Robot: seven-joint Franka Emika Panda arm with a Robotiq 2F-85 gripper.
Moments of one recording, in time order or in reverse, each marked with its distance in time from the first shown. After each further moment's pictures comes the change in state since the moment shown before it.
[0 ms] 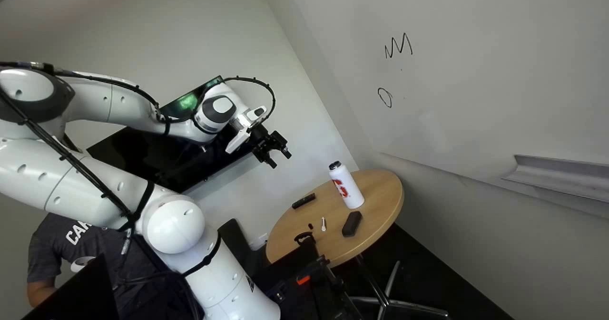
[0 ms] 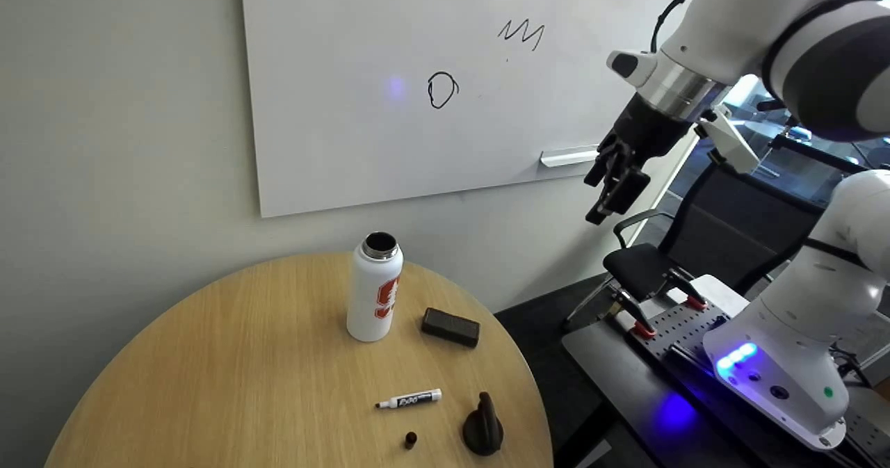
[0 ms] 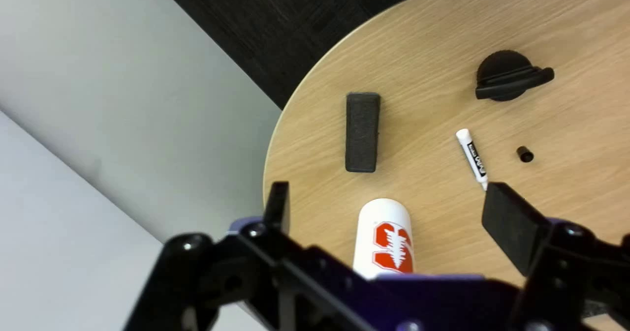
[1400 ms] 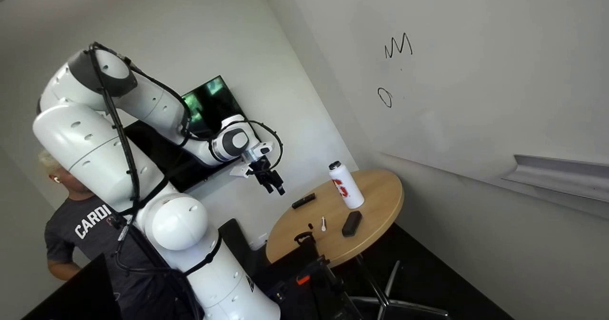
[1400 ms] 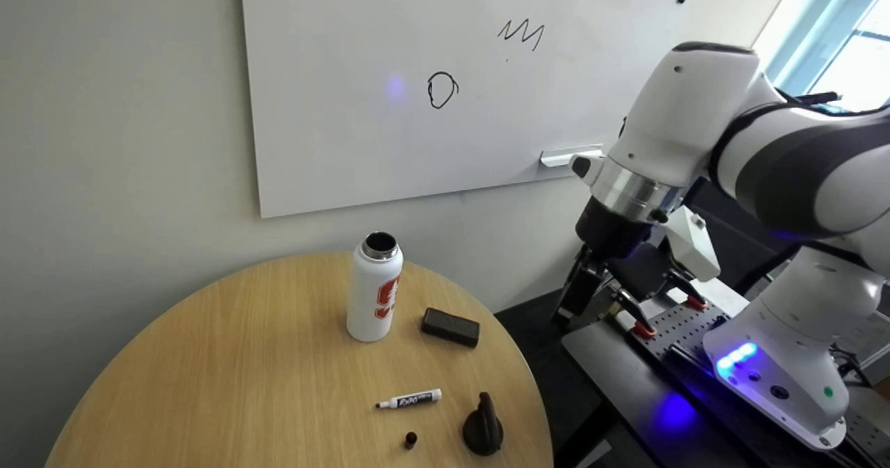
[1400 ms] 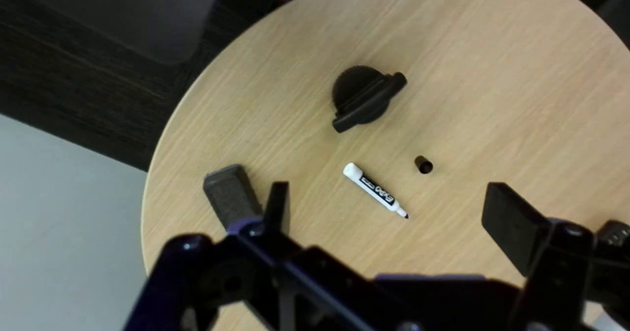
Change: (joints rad) arm 0.077 0.360 0.129 -0.003 0.193 0.311 0.396
